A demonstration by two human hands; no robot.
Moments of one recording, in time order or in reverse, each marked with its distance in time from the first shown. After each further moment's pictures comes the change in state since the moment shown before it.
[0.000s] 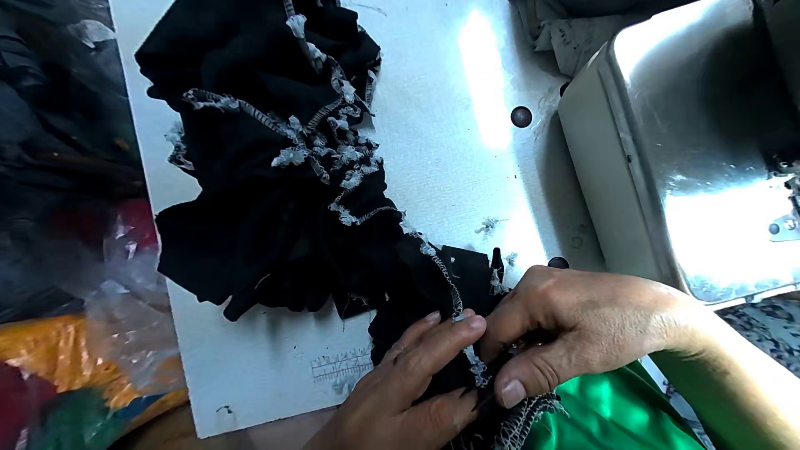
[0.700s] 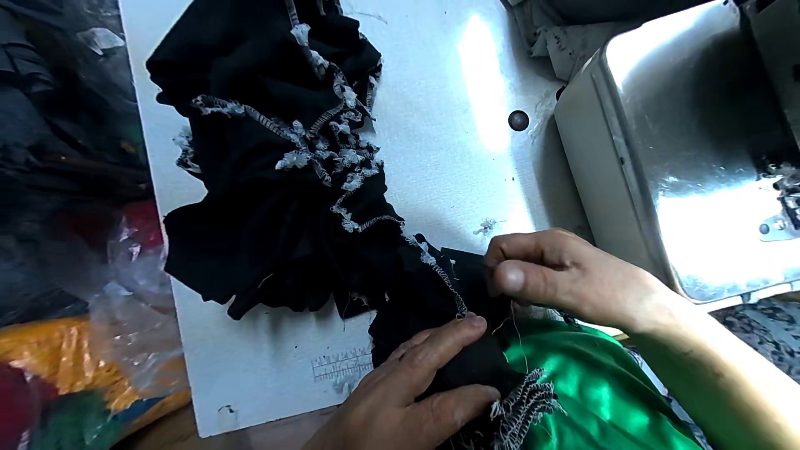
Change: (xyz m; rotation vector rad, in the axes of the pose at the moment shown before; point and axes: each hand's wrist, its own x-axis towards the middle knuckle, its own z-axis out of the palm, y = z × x) left_hand 0.002 0.005 -0.004 -0.040 -0.082 -0.033; right_hand -0.002 -0.006 0.005 -0.027 0.505 0.188
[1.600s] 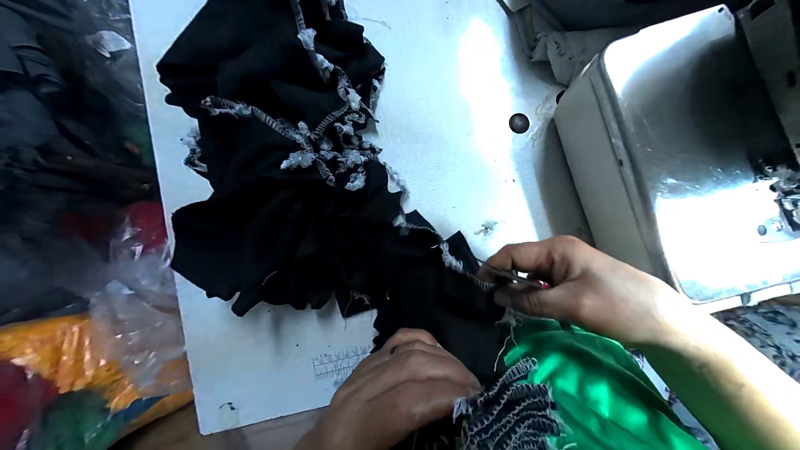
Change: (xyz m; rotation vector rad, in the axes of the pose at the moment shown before) left_hand 0.006 -0.009 -0.001 -0.125 0.159 0.163; right_hand -0.008 0.001 0.000 0.032 -0.012 0.047
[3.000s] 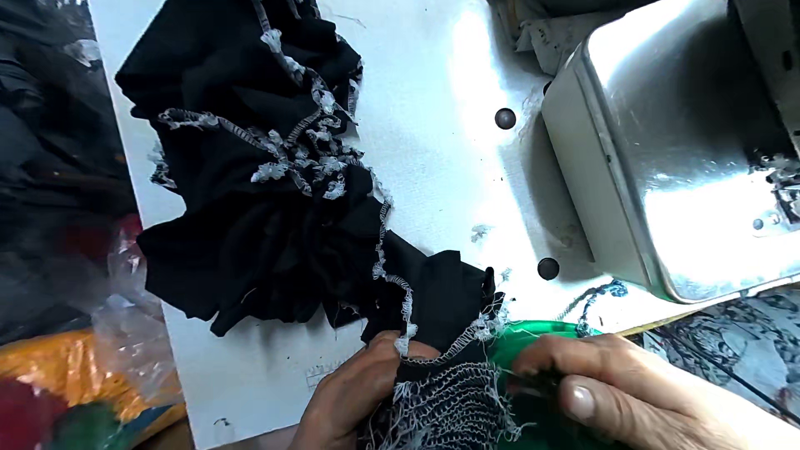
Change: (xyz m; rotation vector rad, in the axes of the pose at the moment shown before) left_hand -0.006 0.007 -0.005 -0.101 0.062 -0.306; right_hand -0.064 0.010 0.014 0.166 -0.110 -0.099
